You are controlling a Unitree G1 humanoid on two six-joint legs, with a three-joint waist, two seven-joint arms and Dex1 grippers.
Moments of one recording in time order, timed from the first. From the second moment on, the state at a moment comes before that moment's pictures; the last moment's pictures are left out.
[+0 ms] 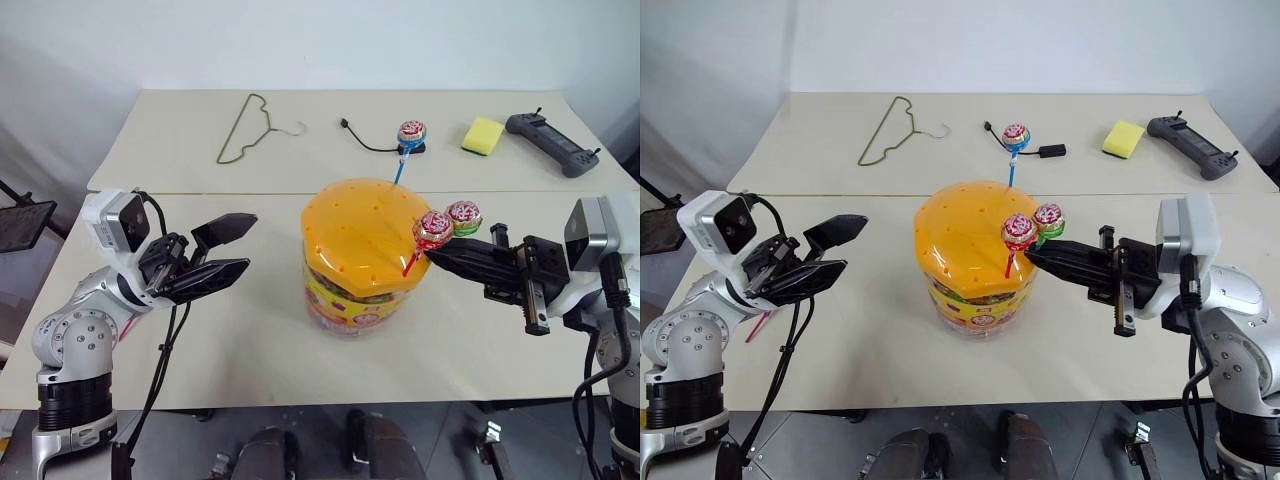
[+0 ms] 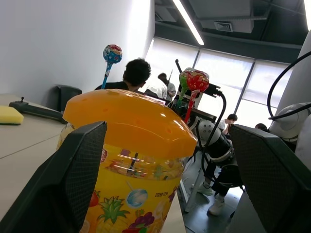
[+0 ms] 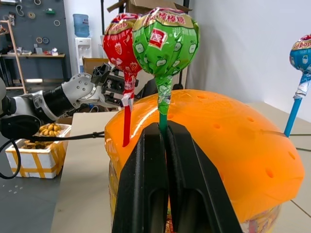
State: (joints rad) left arm -0.37 0.56 0.34 -0.18 -1.06 0.69 -1.15; right arm -0.27 -0.72 -0.29 -0.45 1.00 0.42 1.08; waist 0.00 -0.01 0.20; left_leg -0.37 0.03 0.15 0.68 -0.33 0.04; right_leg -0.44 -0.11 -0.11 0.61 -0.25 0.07
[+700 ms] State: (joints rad) left arm -0.38 0.60 0.25 -0.29 -0.99 0.59 -1.21; right arm -0.07 -1.10 -0.32 0.07 0.57 0.46 0.88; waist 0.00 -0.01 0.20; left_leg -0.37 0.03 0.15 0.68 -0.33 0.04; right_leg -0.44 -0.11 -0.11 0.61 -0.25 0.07
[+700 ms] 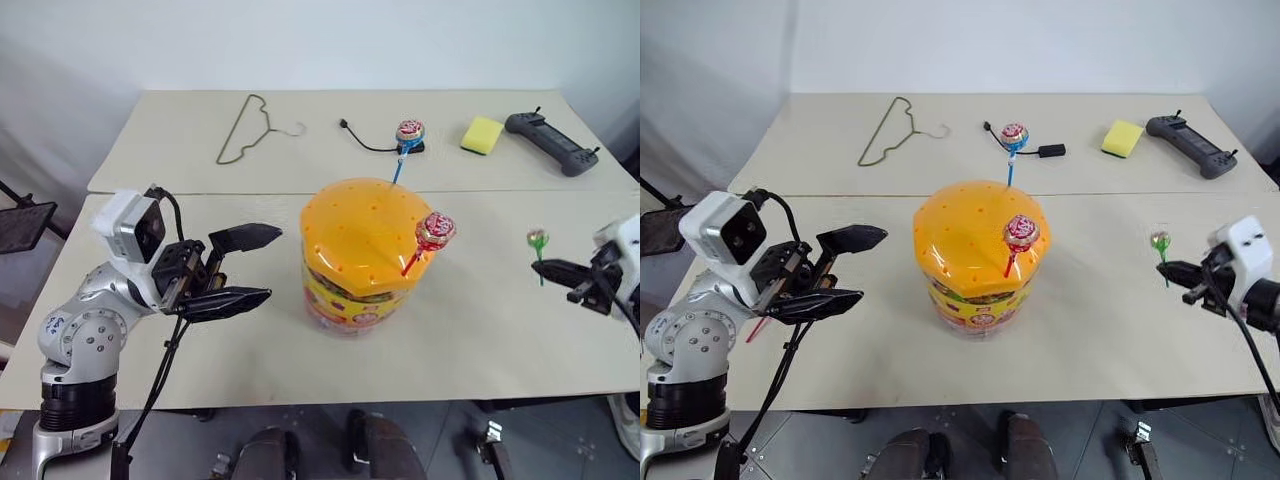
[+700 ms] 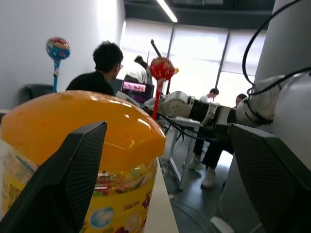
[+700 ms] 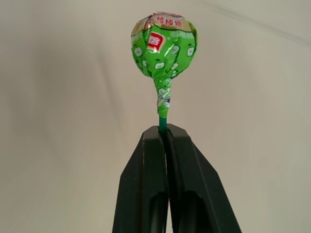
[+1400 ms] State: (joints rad) left arm -0.33 0.61 0.40 -0.18 -1.08 0.60 -1.11; right arm -0.29 -0.89 -0.35 -0.03 0.78 0.36 1.17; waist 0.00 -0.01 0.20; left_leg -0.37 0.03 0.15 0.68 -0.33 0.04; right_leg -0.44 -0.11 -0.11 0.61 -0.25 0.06
